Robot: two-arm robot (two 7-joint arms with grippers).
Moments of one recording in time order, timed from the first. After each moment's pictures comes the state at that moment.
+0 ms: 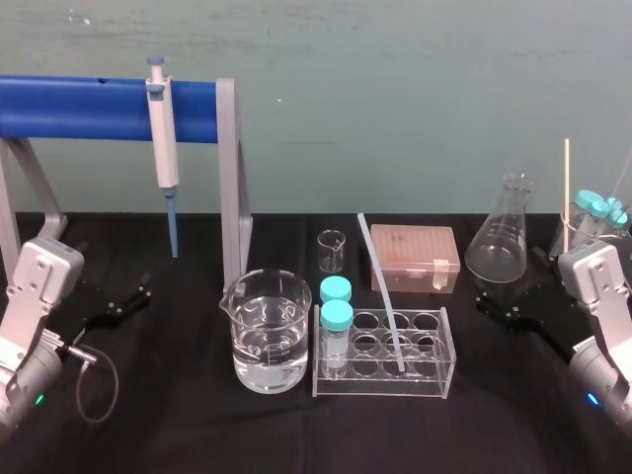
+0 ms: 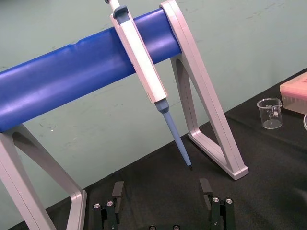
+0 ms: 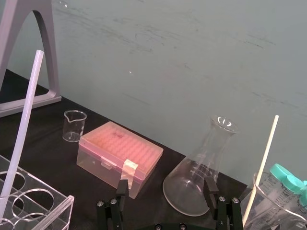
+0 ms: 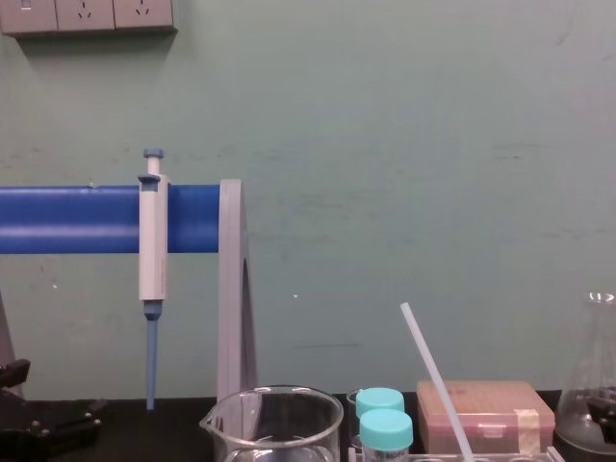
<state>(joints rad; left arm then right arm) -0.20 0.60 0.45 -1.41 -0.25 -0.12 0.03 0.20 0.60 -0.45 -1.41 0.25 -0.12 -0.03</state>
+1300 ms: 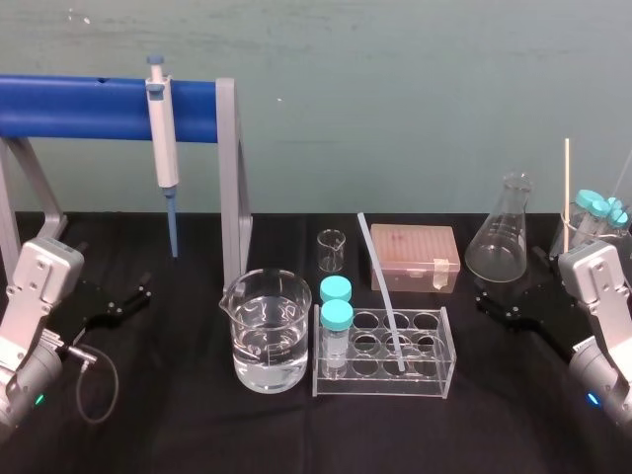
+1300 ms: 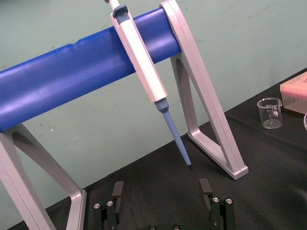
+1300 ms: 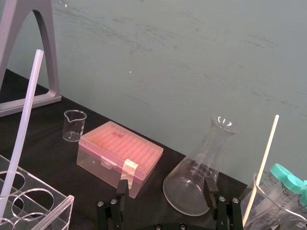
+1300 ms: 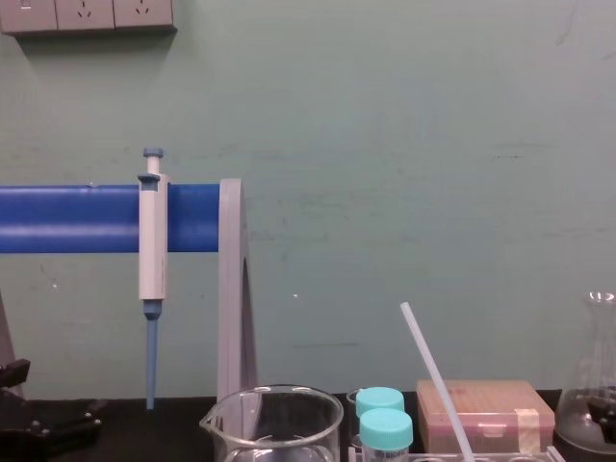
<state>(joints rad) -0.20 0.60 0.45 -1.41 -0.25 -0.12 0.03 0.20 0.60 -0.45 -1.41 0.25 -0.12 -0.03</state>
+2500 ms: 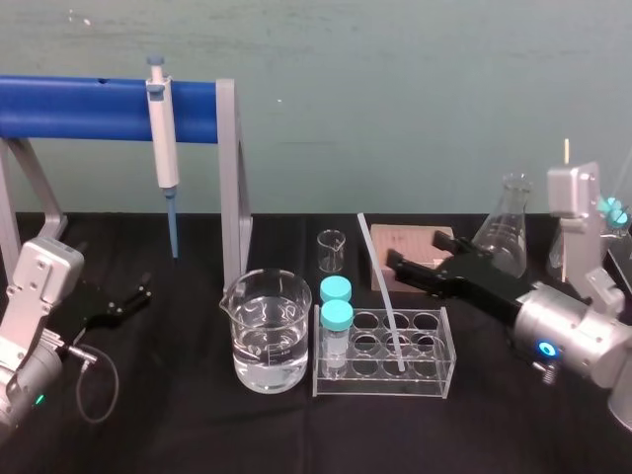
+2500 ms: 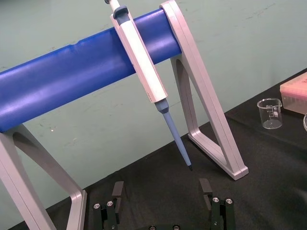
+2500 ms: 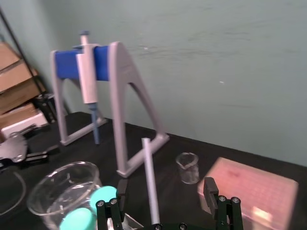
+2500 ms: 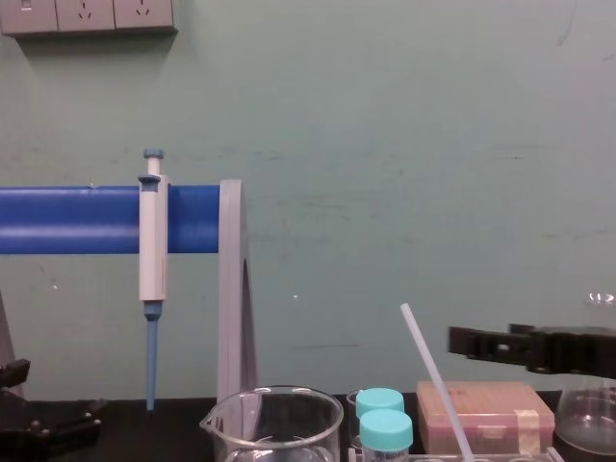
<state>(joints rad) -0.20 0.60 0.45 -1.41 -0.25 -0.12 0.03 0.28 0.50 -0.36 -1.49 0.65 0.19 0.35</state>
